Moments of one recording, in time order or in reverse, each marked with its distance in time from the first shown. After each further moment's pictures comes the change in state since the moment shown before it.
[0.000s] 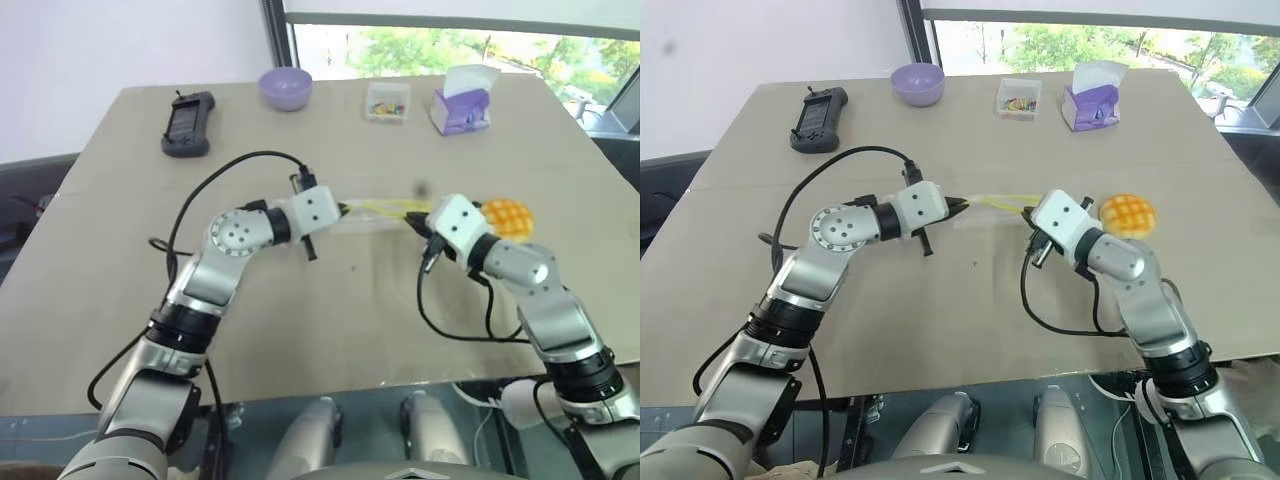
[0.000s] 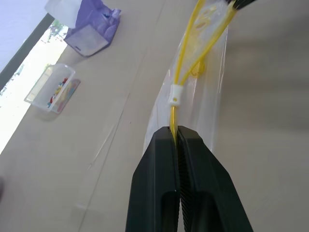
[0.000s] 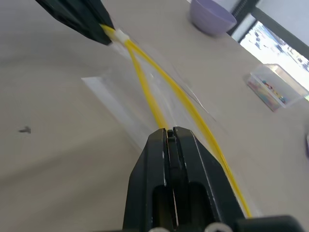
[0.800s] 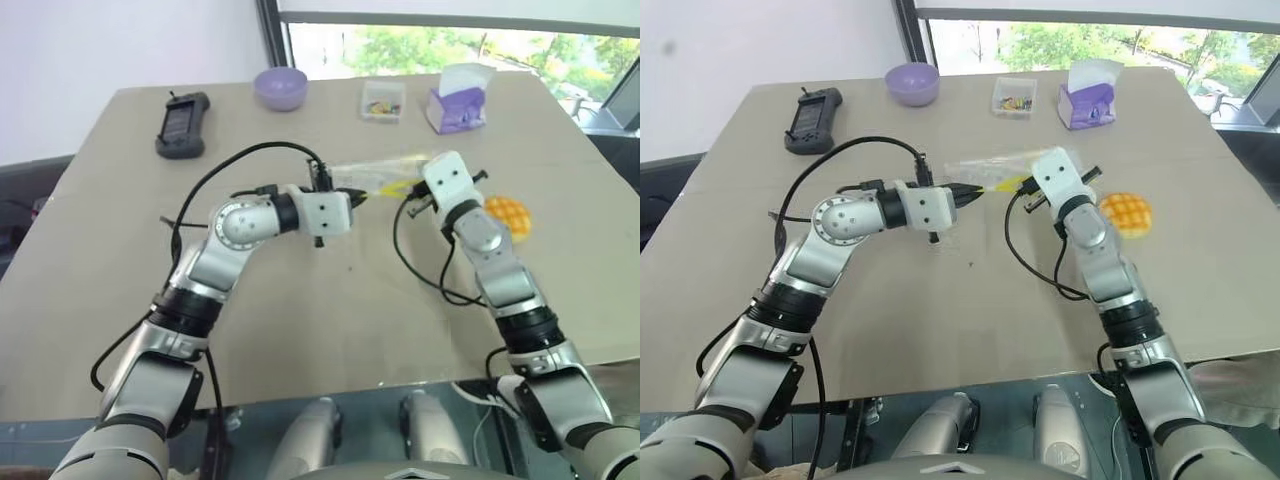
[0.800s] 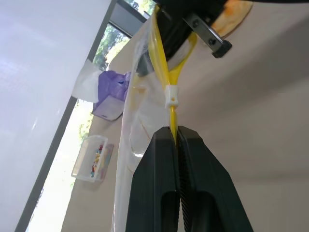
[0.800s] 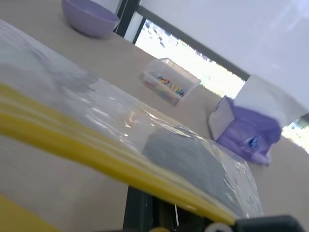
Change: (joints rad) left arm -0.073 0.016 -0.028 0.103 0.091 -0.374 0.014; right arm -0.200 0.165 -0.022 0.364 -0.143 -0.141 -0.393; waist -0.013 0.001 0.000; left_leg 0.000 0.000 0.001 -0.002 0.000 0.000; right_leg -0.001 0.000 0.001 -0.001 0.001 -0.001
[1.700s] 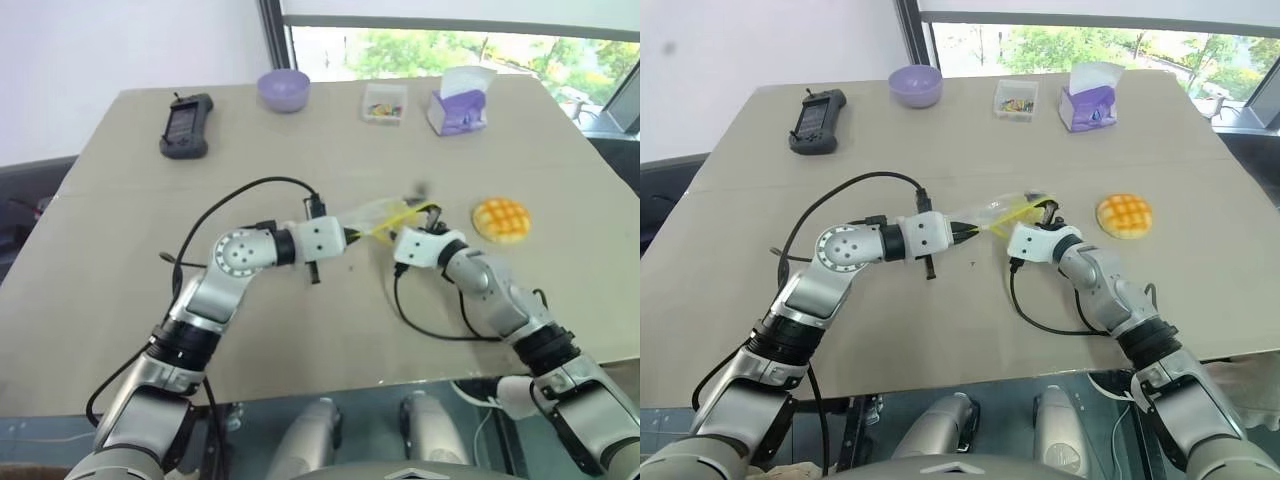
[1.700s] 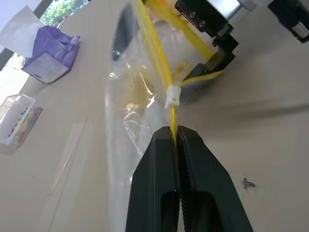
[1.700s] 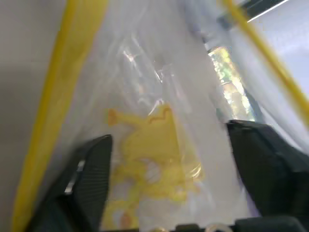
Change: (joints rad) left arm 0.142 -0.013 -0.001 -0.111 -0.099 0.259 -0.077; right arm 0.089 -0.154 0.220 0.105 -0.325 -0.334 0.033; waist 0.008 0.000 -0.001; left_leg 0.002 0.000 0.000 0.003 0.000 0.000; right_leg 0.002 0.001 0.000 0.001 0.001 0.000
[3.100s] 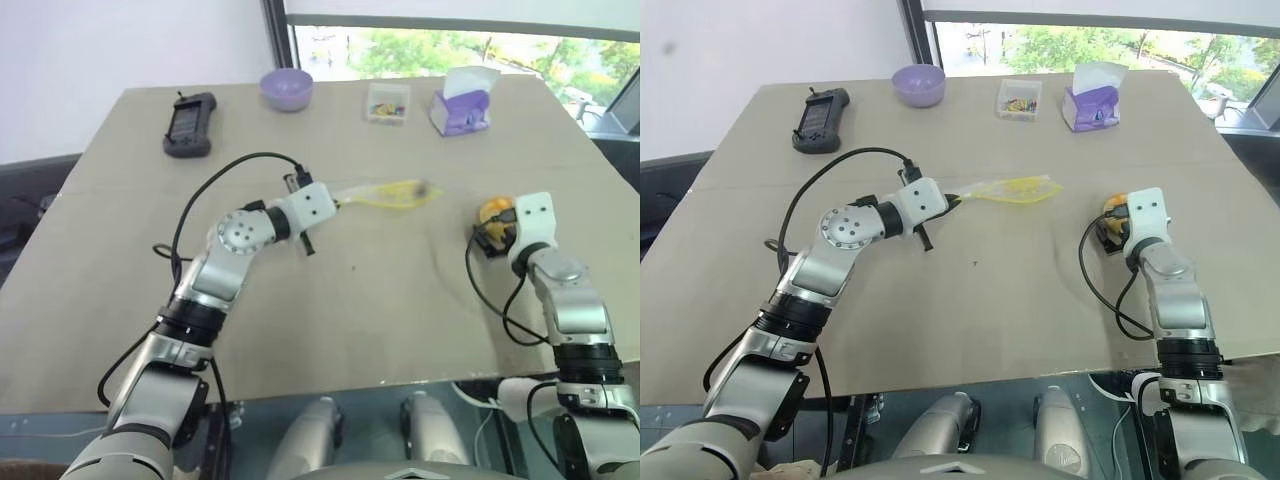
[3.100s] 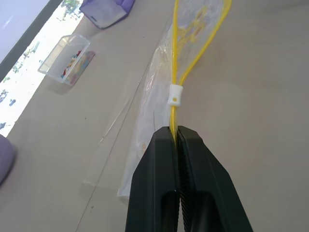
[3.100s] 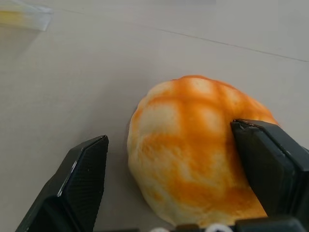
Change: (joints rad) left arm -0.103 -0.032 0.038 0.145 0.067 0.116 0.144; right arm 0.118 0.058 -0.542 -0.117 0.559 0.634 0.061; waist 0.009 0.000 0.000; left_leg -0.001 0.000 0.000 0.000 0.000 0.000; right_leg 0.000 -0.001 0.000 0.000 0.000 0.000
